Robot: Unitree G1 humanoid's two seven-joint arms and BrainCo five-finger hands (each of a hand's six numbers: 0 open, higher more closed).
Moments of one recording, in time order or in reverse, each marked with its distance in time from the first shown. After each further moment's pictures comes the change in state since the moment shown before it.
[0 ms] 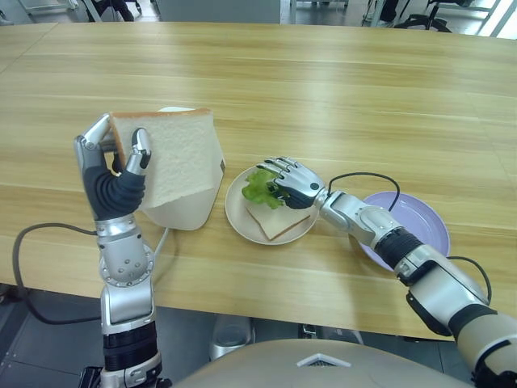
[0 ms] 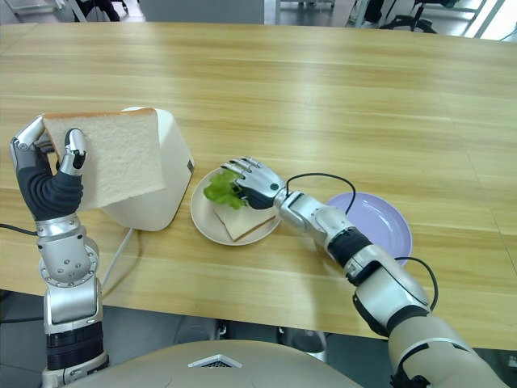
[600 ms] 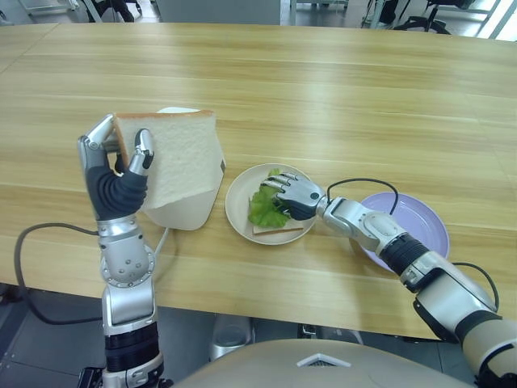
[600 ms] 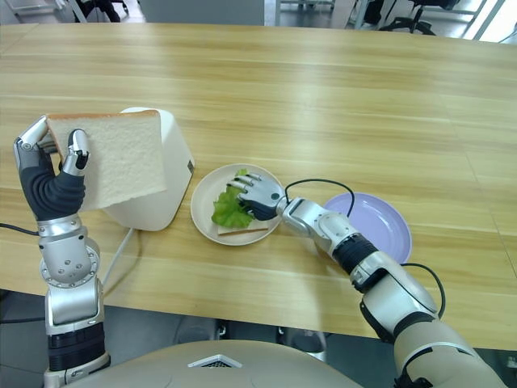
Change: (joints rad) left arm 0.003 -0.016 -0.007 -0.009 0.003 0.014 -0.025; right arm 0.037 -0.024 0.015 -0.055 -0.038 -0.007 0.125
